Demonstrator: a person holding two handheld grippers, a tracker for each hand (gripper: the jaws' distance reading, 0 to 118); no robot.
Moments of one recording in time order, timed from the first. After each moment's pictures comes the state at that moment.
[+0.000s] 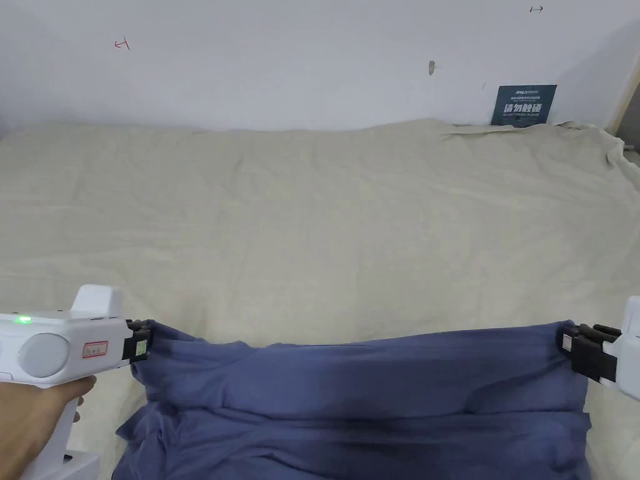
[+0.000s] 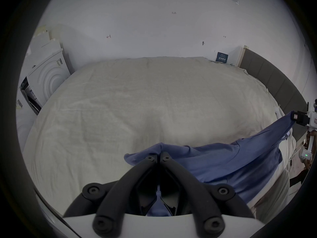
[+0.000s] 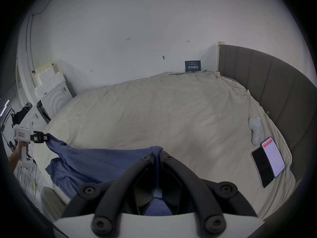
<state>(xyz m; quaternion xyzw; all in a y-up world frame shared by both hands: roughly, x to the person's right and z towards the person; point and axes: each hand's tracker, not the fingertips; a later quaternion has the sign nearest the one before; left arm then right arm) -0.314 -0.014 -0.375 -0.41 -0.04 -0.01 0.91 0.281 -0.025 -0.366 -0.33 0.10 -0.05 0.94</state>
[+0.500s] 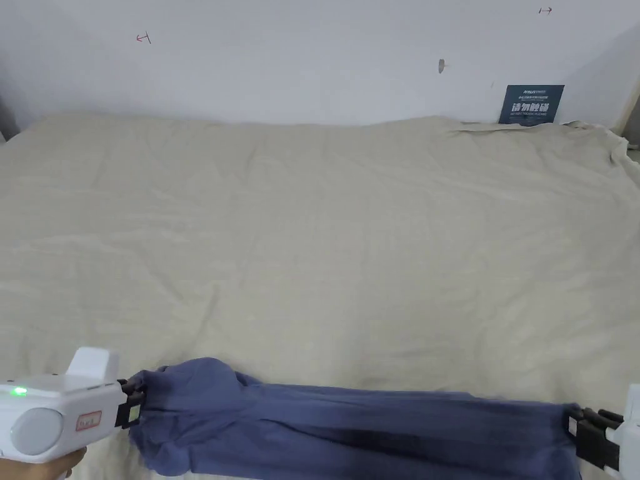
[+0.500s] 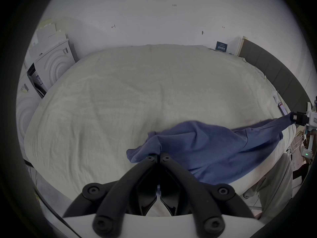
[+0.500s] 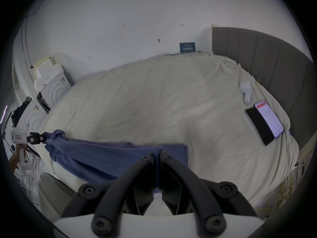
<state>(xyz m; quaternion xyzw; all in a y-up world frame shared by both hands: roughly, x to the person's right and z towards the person) -0.300 -0.068 -0.270 -0.44 -0.02 -0.02 0.90 0.285 -0.095 -0.281 -0.40 0.09 -0.05 0.91</state>
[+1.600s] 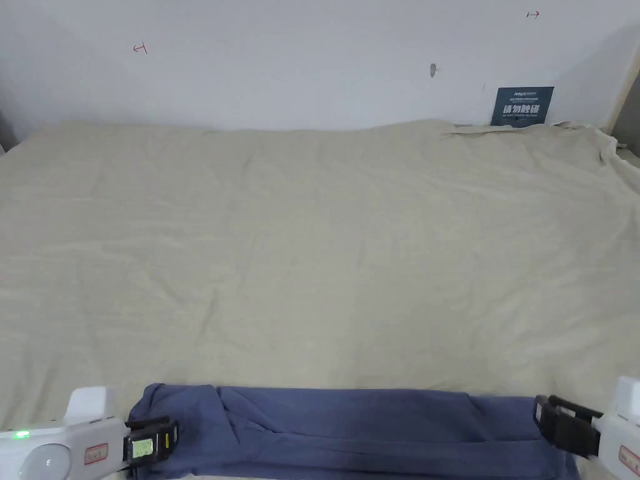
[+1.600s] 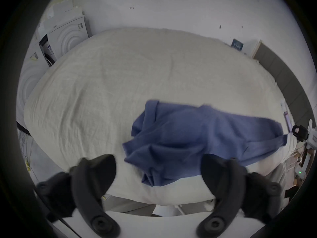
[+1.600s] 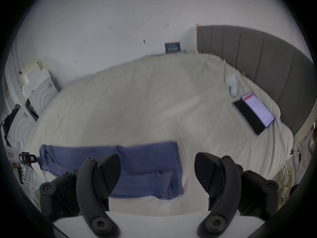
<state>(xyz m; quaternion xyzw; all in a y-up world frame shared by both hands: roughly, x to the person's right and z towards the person) -0.292 -0.068 -0.245 -0.44 0.02 0.07 0.89 0.278 -0.078 -0.277 -0.35 0.02 -0.06 0.93</state>
